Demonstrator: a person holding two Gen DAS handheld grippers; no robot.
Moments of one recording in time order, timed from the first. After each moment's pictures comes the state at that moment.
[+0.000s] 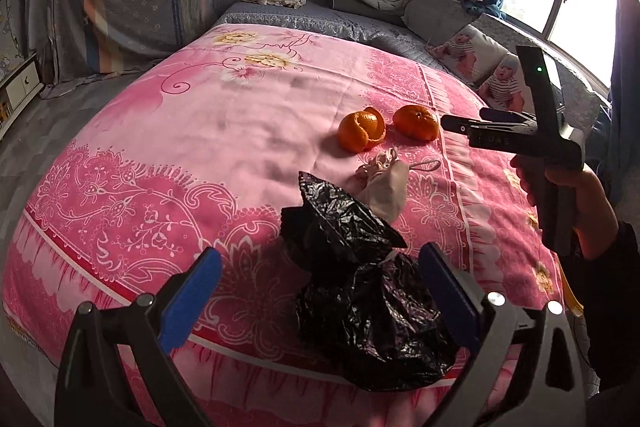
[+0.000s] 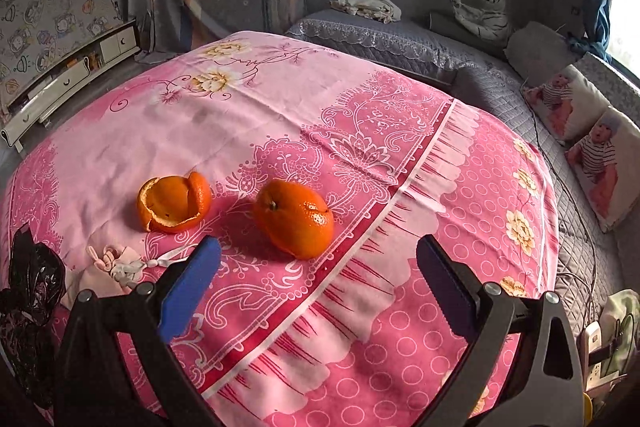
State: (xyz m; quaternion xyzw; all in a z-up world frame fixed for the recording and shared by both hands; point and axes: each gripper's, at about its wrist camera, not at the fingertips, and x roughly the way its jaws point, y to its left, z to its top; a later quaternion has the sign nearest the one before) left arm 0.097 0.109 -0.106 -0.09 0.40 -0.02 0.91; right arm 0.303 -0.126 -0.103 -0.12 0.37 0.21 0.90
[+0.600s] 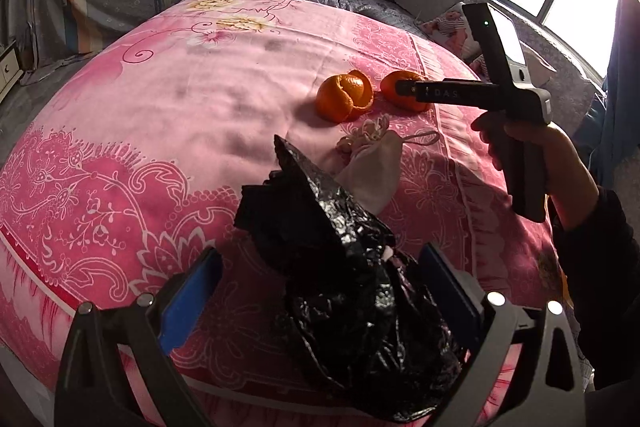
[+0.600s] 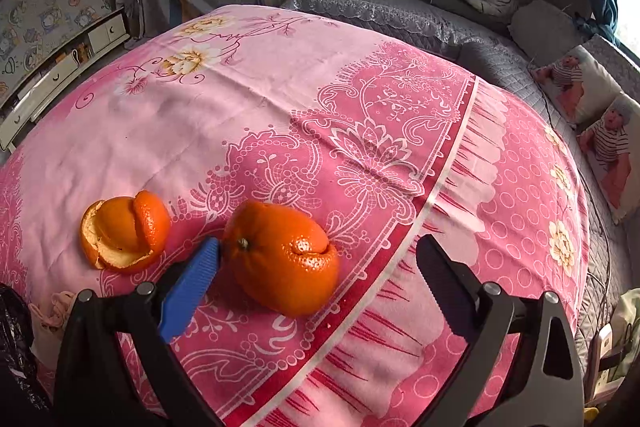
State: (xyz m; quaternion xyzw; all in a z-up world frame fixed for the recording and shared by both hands) left arm 0.127 0.093 -0.139 -0.10 0.45 -0.05 0.89; right arm 0.359 -0.104 -0.138 -0.12 0.41 0.20 0.88
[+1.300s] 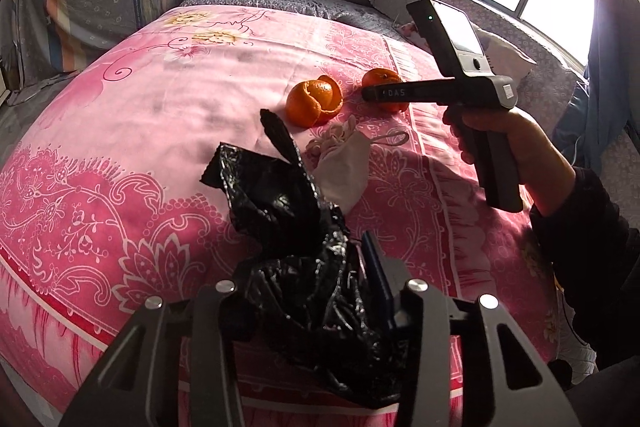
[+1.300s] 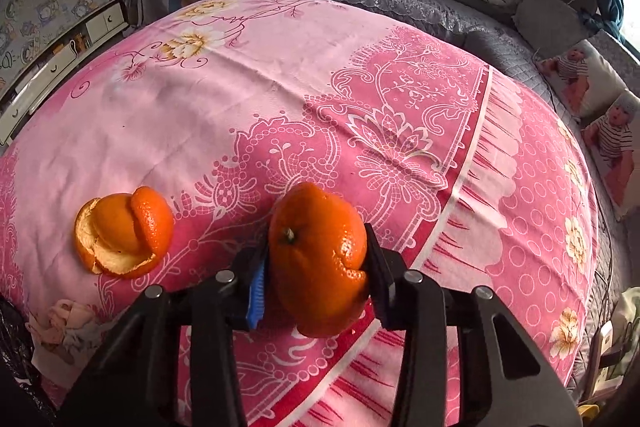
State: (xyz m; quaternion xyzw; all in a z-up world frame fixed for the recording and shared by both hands) left arm 0.115 0.081 -0.130 -0.08 0.42 -0.09 0.90; right arm 0.362 -0.089 -0.147 -0.13 0.43 0.20 0.87
